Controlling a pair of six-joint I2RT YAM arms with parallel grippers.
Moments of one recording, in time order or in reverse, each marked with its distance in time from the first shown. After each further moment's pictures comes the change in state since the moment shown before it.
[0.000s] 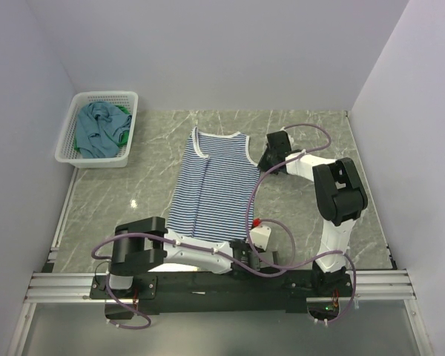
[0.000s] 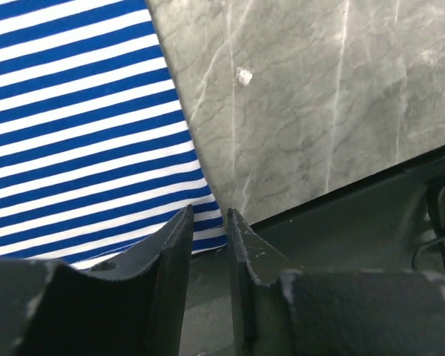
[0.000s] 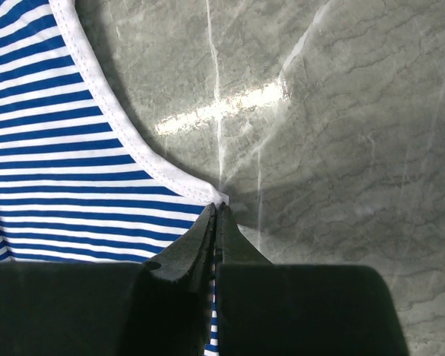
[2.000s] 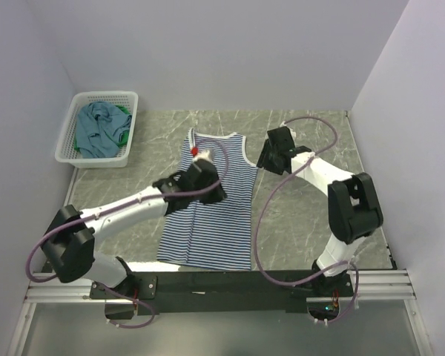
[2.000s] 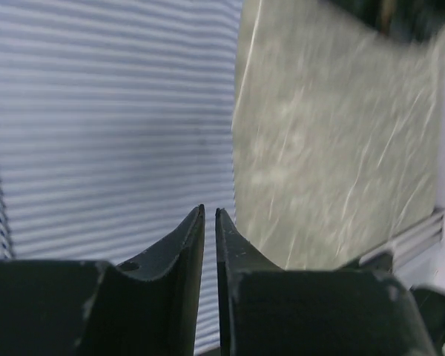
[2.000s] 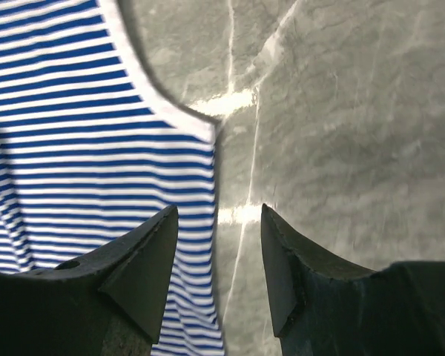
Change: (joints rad) left arm 0.714 -0.441 -0.166 0.234 0.378 0.229; right arm 0.066 -0.252 -0.028 -0.213 0.091 -0.066
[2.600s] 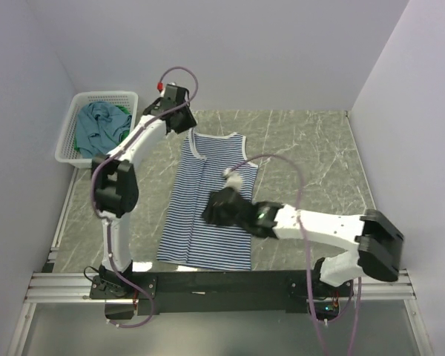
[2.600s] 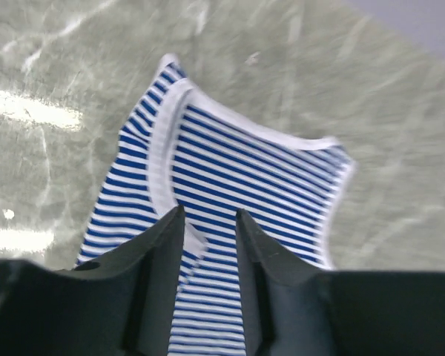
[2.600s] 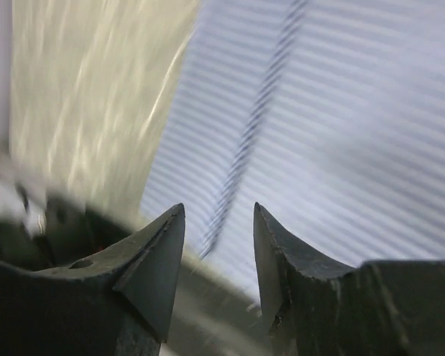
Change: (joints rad) left arm 0.470 0.684 0.865 -0.283 -0.011 0.177; right arm 0.845 -0.228 -0.179 0.098 0.163 0.336
